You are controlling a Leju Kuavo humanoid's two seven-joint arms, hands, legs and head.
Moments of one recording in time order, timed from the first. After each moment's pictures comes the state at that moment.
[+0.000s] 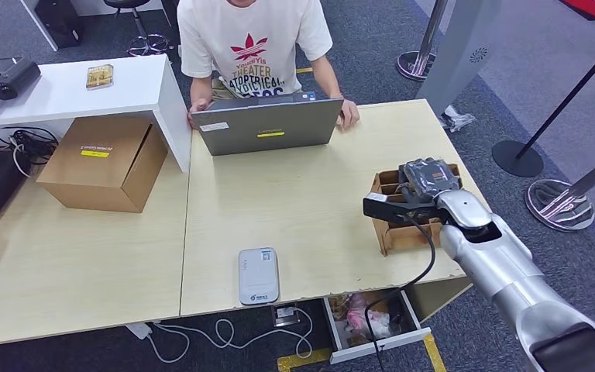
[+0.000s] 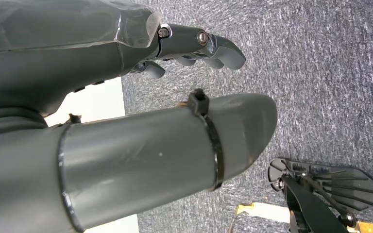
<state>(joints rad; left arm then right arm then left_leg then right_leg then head) -0.07 -0.13 1.32 -0.20 -1.31 0.09 -0.07 -0.66 -0.44 0.54 -0.79 0.99 0.03 -0.03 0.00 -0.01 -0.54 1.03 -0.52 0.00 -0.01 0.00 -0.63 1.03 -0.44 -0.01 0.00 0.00</state>
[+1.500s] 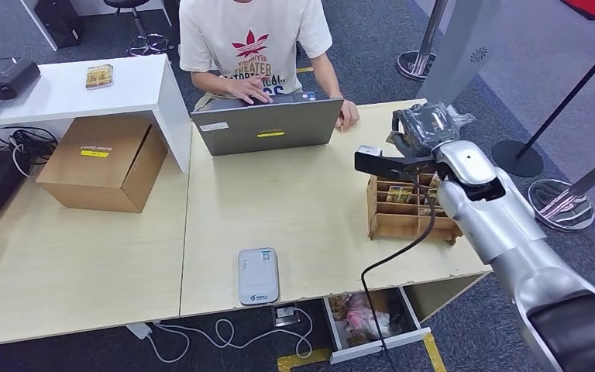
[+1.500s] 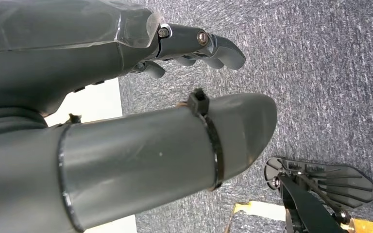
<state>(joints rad) -0.08 -0.13 1.33 -0.20 -1.31 0.08 -0.08 -0.83 -0.40 0.53 -0.85 1.01 0.05 -0.05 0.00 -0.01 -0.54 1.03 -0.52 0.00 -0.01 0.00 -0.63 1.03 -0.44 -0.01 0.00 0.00</state>
